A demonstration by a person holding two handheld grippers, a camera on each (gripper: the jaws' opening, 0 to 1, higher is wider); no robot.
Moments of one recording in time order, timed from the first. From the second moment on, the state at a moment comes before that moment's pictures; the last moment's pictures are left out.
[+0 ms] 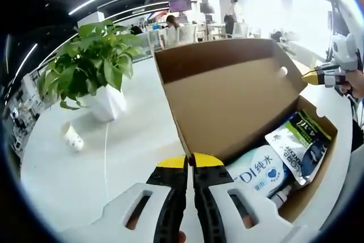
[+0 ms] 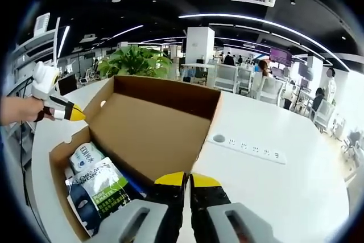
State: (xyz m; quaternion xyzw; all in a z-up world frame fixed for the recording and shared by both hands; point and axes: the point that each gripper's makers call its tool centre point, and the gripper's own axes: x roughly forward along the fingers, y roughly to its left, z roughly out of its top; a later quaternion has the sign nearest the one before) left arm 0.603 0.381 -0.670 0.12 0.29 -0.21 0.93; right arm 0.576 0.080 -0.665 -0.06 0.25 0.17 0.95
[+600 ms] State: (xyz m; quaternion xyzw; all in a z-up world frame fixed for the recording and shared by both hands) left arm 0.605 0.379 -0.669 0.12 0.29 -0.21 0.93; right arm 0.582 0.080 -0.667 -0.06 0.25 0.17 0.95
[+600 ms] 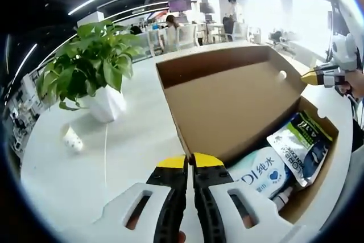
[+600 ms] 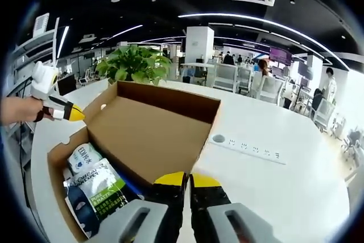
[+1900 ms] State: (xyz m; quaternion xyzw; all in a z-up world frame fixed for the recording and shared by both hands) left arm 0.611 0.375 -0.671 0.13 0.29 -0.21 0.92; right arm 0.586 0.078 -0.671 -0.05 0.26 0.16 0.95
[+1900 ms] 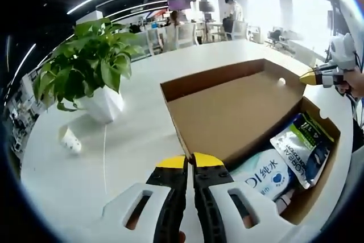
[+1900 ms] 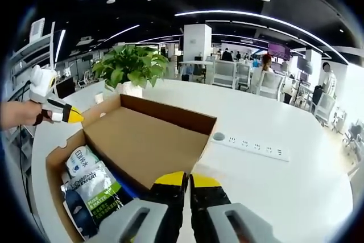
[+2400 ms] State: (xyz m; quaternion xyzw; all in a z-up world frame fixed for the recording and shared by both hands) left arm 0.614 0.375 -0.673 0.13 0.29 -0.21 0.92; right arm 0.591 0.077 -0.675 -0.04 0.26 0.16 0.95
